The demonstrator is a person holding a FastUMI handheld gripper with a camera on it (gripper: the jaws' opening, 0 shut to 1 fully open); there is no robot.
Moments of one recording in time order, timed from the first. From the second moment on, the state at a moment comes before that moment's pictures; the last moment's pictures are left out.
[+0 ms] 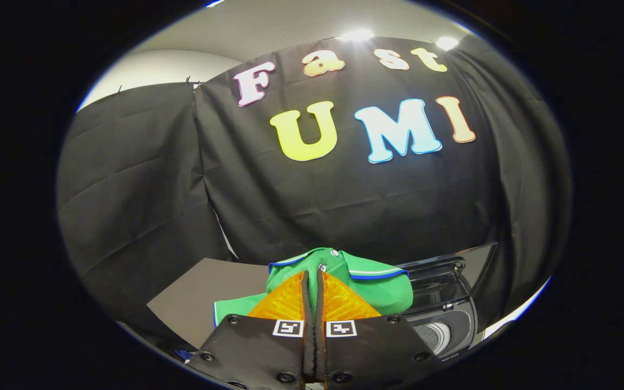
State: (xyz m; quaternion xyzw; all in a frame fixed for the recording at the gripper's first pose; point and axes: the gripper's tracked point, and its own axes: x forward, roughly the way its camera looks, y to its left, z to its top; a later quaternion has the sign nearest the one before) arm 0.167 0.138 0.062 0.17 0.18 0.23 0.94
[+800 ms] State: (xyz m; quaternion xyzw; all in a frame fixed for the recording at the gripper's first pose) arm 0.176 0.049 0.017 0.18 0.19 0.19 0.95
